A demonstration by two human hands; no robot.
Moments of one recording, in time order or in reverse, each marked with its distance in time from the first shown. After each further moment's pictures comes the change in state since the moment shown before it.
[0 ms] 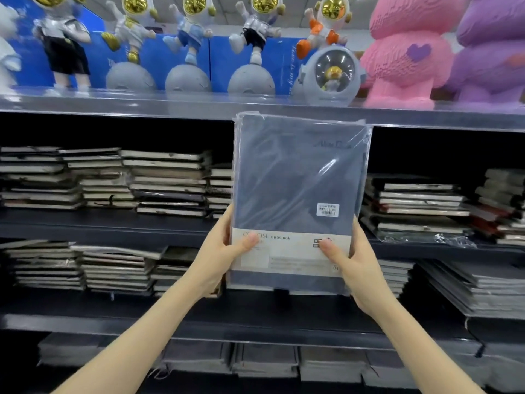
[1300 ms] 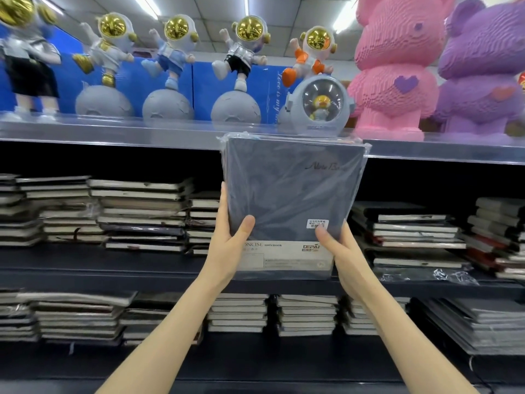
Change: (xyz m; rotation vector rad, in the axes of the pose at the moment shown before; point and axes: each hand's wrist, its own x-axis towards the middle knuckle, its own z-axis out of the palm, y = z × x) left_hand 0.094 -0.011 0.018 0.060 0.169 0.259; right_hand 0.092 0.017 -0.014 0.069 -0.004 -0.023
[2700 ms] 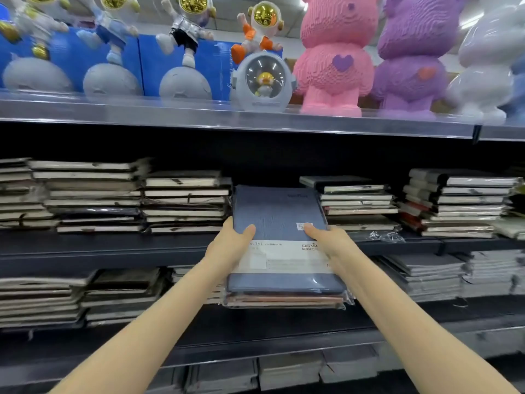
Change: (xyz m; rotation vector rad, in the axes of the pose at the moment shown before) left_hand -0.032 -0.009 0.067 0.398 -0.135 -0.668; right_hand -0.031 -0.013 -0.058 -0.201 0.396 0.672
